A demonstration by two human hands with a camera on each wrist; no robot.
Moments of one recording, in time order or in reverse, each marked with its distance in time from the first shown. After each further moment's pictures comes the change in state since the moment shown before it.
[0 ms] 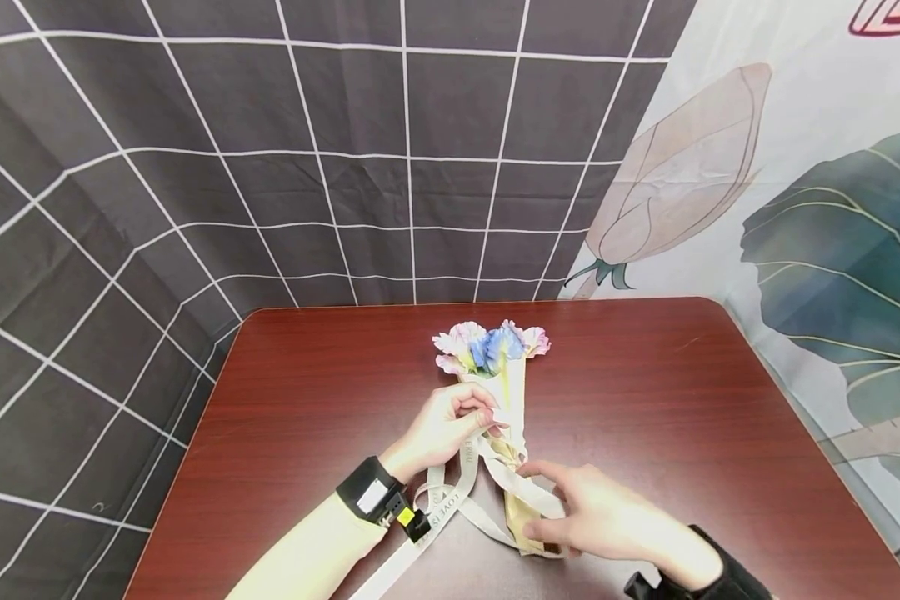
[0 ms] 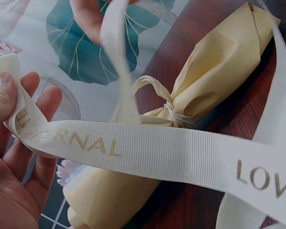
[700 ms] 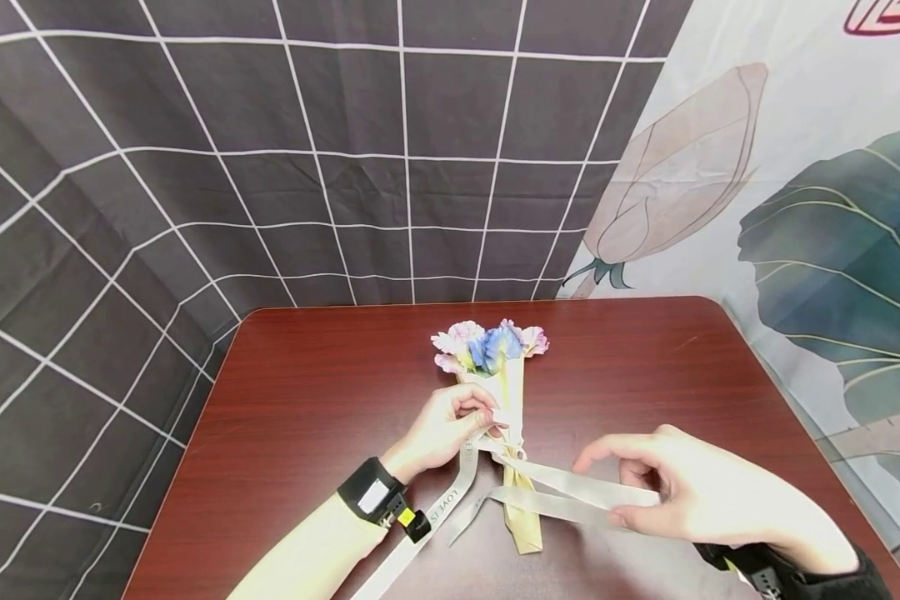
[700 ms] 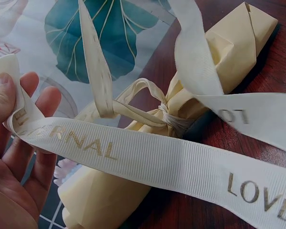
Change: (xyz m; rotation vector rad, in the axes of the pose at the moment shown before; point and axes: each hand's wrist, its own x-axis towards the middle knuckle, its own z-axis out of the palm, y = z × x) left_hand 0.000 -0.001 0.003 -0.016 -0.005 -0.006; right_hand -0.042 -0.001 -0.090 -0.190 -0.001 -0.430
